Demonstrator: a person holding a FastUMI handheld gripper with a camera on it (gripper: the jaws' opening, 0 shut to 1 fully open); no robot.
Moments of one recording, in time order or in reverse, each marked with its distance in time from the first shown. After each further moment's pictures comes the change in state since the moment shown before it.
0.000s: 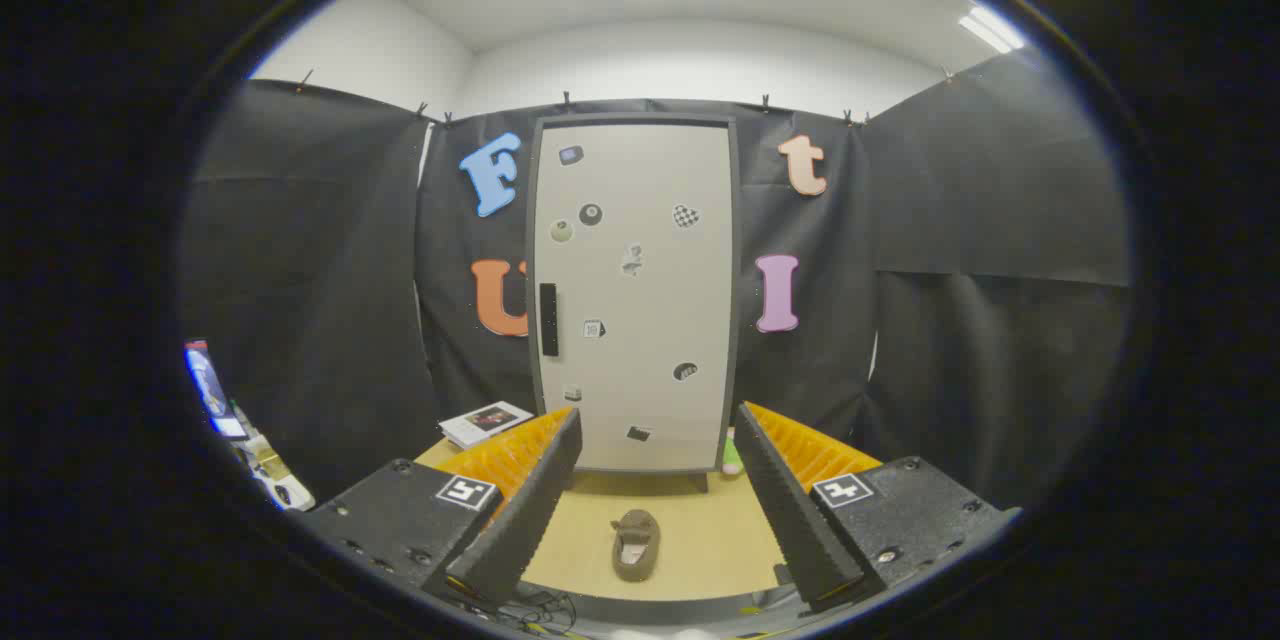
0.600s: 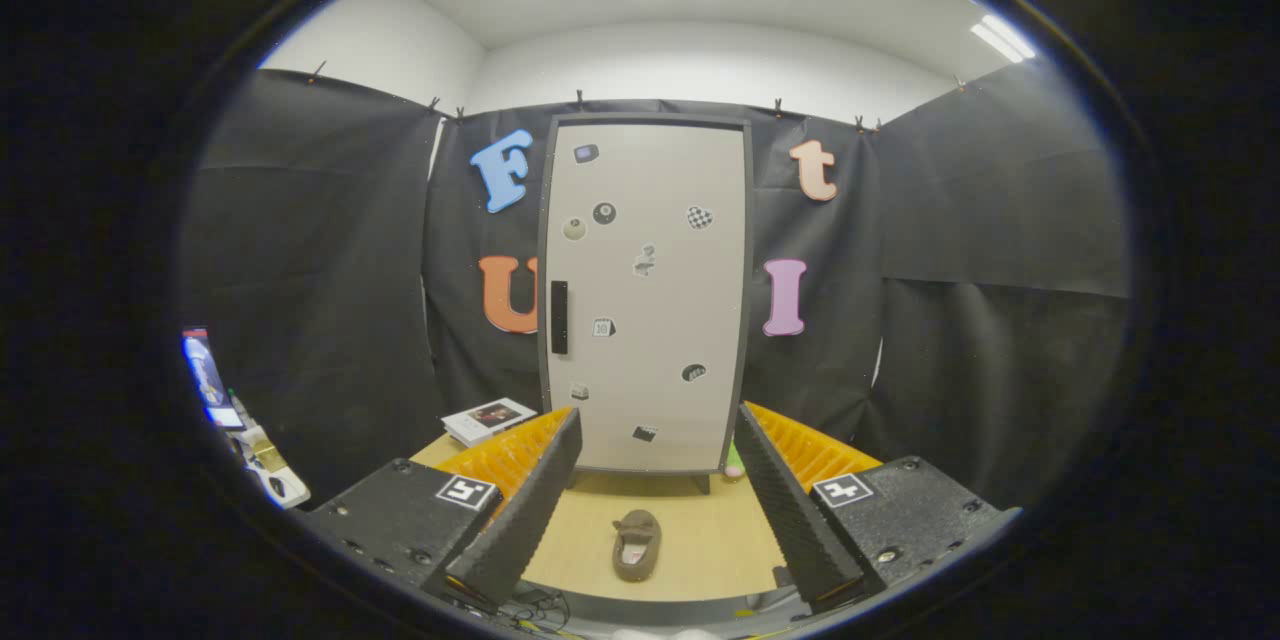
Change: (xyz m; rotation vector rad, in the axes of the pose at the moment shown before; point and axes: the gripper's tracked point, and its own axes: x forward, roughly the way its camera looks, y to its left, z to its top) arm 0.002 0.014 -0.002 -0.032 -0.006 0.013
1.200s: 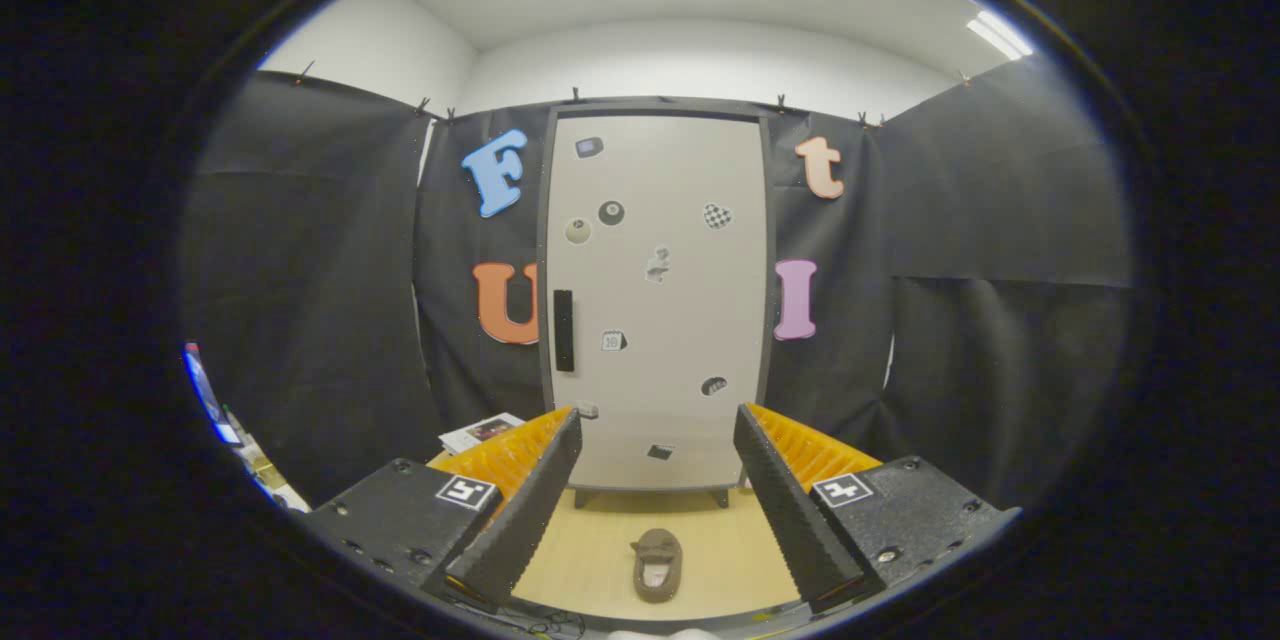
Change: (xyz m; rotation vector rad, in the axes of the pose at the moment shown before) arm 0.080 0.045 0.013 0.024 -0.024 0.002
